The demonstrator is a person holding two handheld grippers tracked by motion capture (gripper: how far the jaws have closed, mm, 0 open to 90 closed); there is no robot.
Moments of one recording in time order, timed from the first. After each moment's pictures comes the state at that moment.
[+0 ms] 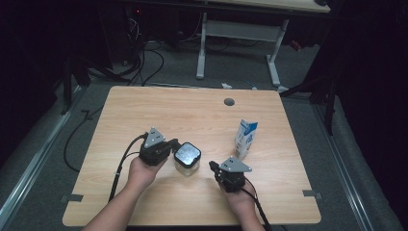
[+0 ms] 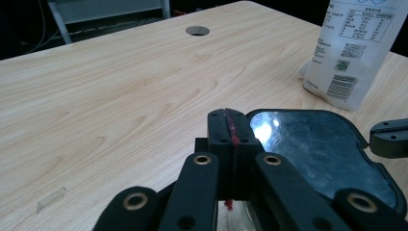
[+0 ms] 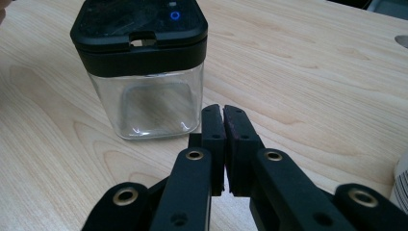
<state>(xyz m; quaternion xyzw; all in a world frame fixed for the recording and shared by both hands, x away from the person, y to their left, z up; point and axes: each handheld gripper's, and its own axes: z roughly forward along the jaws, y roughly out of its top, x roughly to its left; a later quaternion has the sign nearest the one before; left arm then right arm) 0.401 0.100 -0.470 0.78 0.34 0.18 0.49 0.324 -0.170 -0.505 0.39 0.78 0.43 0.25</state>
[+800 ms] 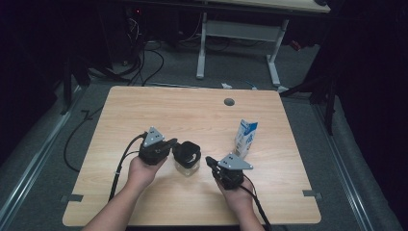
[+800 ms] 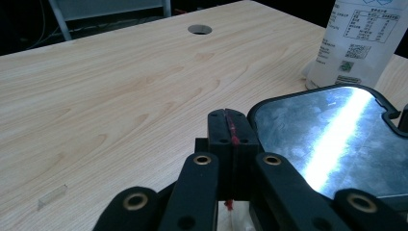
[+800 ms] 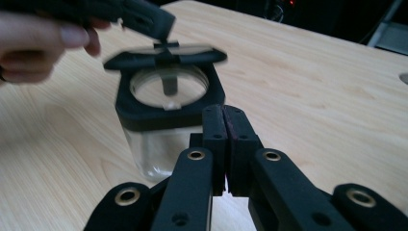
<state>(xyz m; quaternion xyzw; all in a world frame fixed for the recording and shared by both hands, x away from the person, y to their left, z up) 0.404 0.102 -0.472 0.78 0.35 0.17 0.49 0.325 -0.161 -0.481 0.37 0.76 0.47 0.25</state>
